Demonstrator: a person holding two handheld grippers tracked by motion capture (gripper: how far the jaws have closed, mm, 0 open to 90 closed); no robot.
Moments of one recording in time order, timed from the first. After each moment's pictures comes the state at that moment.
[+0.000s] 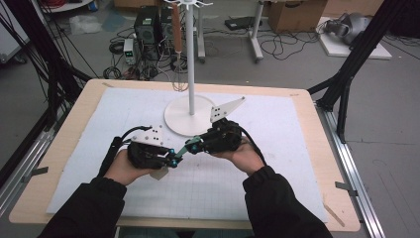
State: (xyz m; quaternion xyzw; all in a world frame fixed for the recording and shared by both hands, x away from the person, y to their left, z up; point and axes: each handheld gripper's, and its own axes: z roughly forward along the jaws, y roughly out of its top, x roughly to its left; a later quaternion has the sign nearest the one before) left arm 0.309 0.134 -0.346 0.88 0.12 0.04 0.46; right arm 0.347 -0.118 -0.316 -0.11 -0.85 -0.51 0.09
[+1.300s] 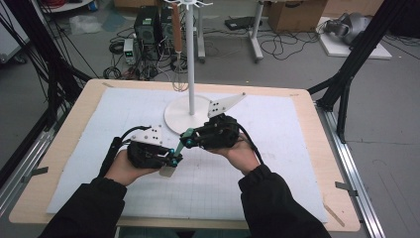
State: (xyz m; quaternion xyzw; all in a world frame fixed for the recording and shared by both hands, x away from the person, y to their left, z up) left arm 0.312 0.136 -0.348 0.88 0.13 0.04 0.46; right arm 0.342 -0.109 -0.298 -0.10 -0.83 -0.54 0.05
